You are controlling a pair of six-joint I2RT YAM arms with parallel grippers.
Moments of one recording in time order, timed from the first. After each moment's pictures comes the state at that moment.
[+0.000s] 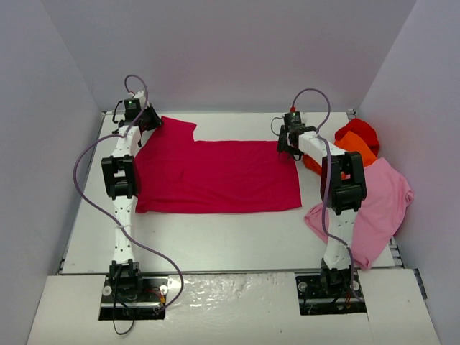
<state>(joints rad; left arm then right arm) 0.10 2.78 2.53 -0.34 0.39 -0.34 0.19 2.11 1.54 -0.40 0.24 0.34</state>
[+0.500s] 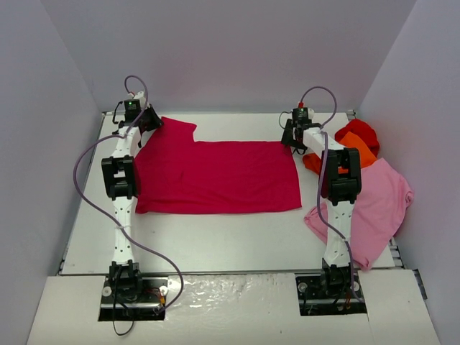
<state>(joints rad) 0.10 2.78 2.53 -0.33 0.39 -0.34 0.11 2.30 1.76 -0.36 0.17 0.35</state>
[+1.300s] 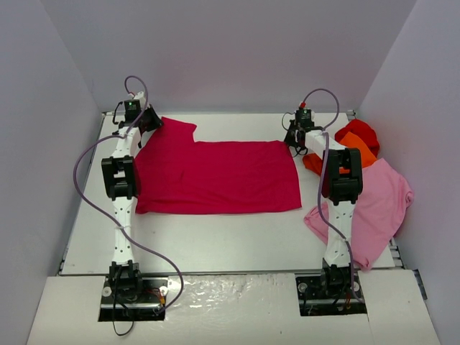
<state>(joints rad) 0.10 2.78 2.51 -0.31 0.39 -0.34 0.09 2.31 1.71 -0.22 0.00 0.42</state>
